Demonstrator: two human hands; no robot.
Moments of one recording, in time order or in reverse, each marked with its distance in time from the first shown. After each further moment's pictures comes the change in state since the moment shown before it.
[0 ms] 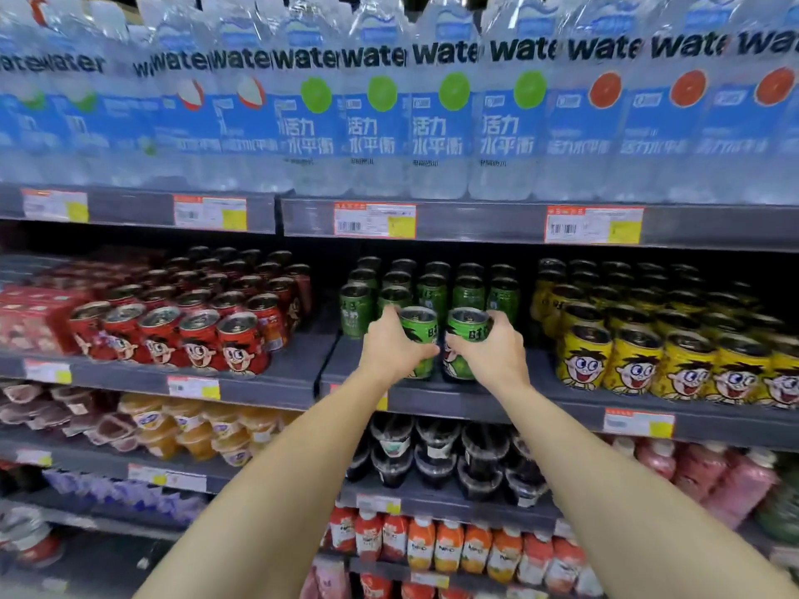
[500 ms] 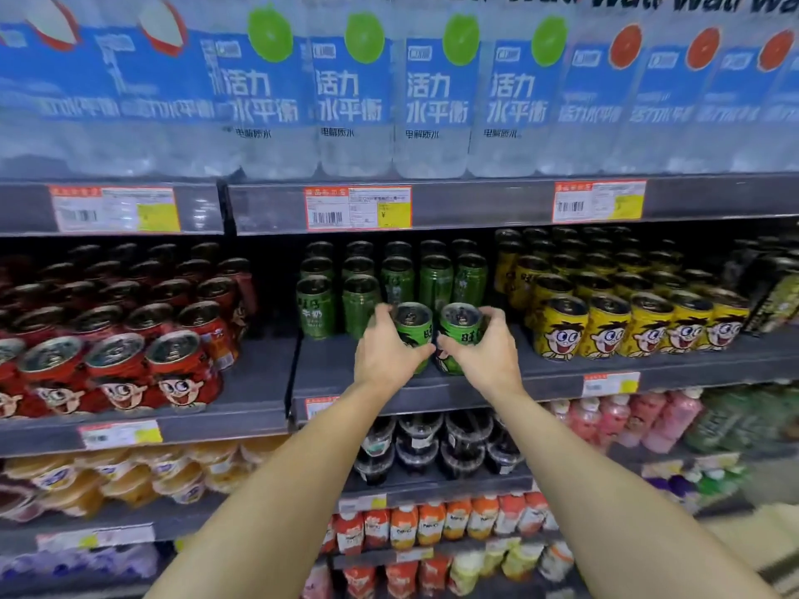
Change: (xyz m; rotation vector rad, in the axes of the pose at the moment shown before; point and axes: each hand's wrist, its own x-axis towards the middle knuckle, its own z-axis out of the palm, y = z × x) left_hand 0.032 -0.028 0.037 -0.043 -0.090 0.160; right_hand 0.003 0.025 0.026 -0.021 0.181 0.100
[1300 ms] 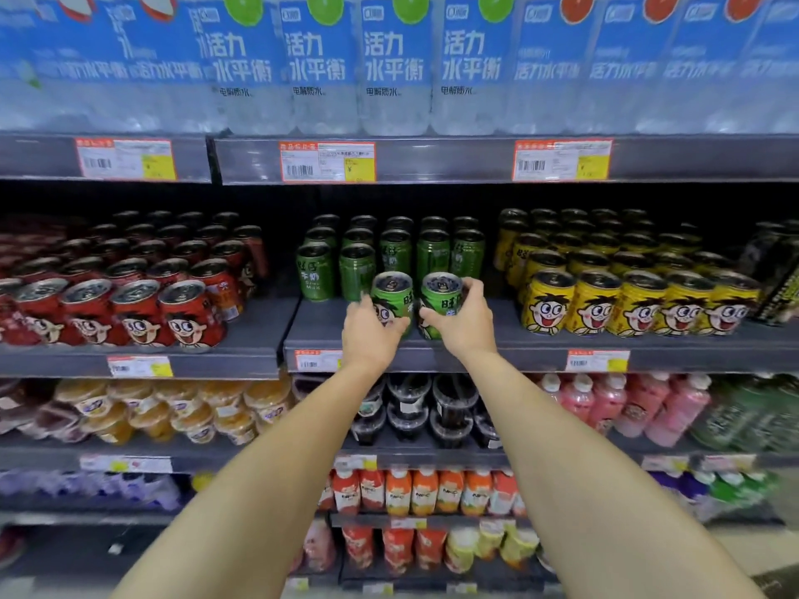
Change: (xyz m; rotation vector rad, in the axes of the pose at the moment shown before) left_hand -0.041 0.003 0.016 -0.024 0.137 -0.153; right_hand 0.000 0.013 -0.004 0.109 -0.122 -0.065
